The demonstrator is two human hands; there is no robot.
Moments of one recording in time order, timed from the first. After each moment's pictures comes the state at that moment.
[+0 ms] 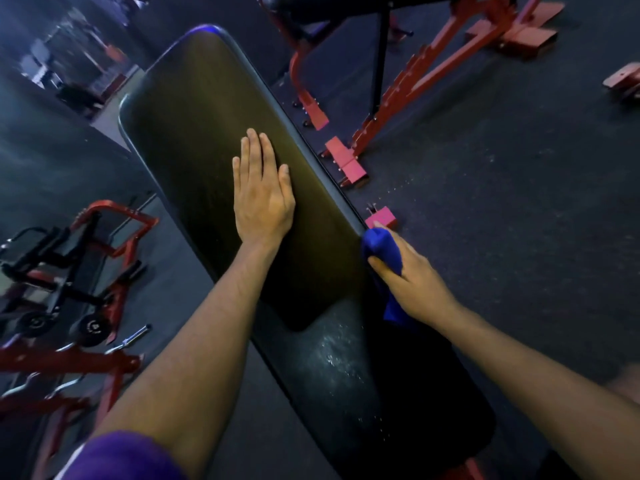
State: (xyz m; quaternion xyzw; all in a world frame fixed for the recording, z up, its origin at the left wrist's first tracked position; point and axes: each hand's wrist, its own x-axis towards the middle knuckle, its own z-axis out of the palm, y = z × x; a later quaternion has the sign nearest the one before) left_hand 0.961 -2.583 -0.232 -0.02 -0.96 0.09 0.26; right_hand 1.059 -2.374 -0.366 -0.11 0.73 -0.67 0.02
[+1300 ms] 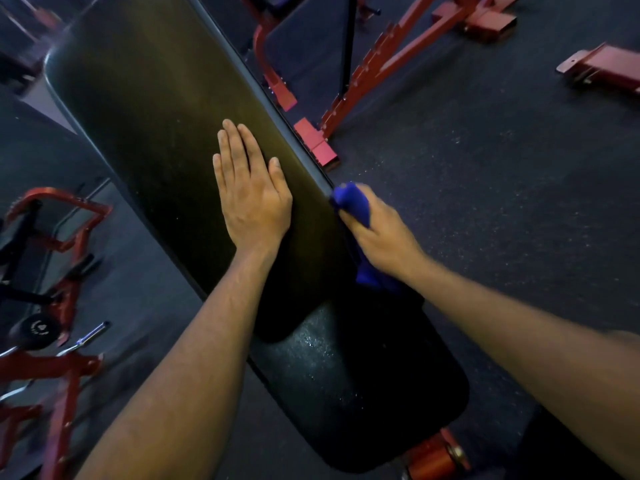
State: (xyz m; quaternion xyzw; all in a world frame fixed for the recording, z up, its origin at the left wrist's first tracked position) left_hand 0.989 -2.564 -0.275 0.01 -0.96 0.08 0.28; right_hand 1.037 -2.385 -0.356 -0.12 0.75 -0.65 -0.03
